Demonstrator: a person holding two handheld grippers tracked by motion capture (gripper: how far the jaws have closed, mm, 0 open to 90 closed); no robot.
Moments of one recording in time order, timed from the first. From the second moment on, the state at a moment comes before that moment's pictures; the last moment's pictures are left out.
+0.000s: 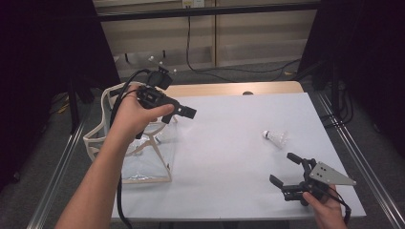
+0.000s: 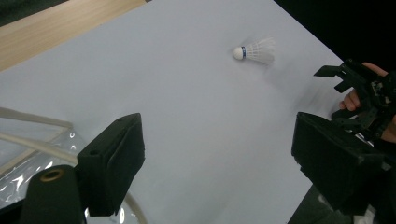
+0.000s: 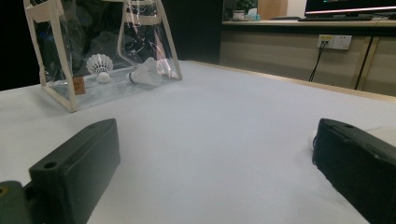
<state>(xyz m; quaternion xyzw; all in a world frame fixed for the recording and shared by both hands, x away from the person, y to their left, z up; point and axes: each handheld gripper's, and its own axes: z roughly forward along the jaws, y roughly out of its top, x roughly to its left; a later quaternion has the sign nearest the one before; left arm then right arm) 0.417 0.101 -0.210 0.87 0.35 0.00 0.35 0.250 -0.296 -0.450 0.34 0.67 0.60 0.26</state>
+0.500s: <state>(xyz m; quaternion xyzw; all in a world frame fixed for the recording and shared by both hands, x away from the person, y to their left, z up) 0.416 0.067 -0.229 0.88 0.33 0.00 0.34 0.250 -0.297 -0.450 0.34 0.67 0.60 0.26</state>
